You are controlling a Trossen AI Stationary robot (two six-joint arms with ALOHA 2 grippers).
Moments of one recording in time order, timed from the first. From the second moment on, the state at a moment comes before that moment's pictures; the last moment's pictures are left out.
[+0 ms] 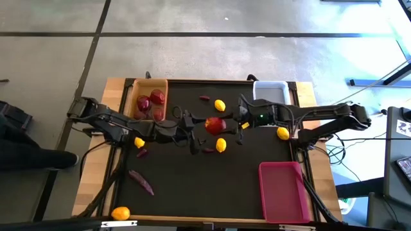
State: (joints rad) left arm -0.13 1.49 0.76 0.59 -0.43 -0.22; right arm -0.03 1.28 0.97 -0.06 -0.04 -0.01
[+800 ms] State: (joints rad) left arm -0.12 1.55 0.76 0.55 -0.38 -0.24; right arm -0.03 1.30 0.97 -0.14 -0.11 0.00
